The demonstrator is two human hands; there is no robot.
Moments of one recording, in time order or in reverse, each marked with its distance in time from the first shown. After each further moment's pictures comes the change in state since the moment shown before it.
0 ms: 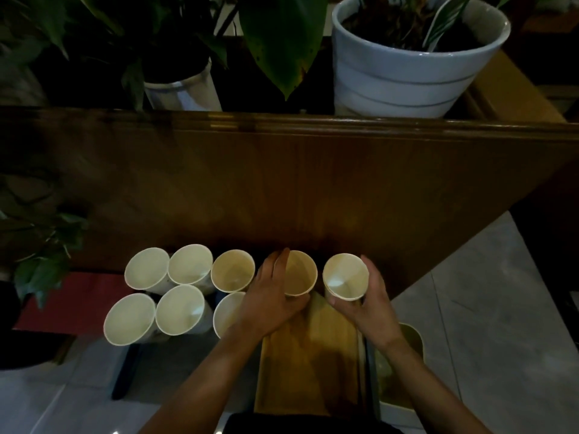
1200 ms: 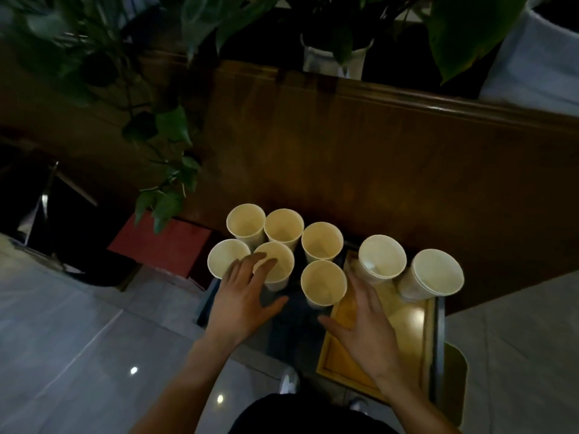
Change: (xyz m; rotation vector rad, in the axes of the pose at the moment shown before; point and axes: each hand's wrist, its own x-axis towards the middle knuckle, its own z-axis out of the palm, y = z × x) left_hand -0.146 -0.116 -0.095 0.213 0.292 -0.015; right_hand -0.085 -0.074 0.114 -0.320 -0.208 -0.271
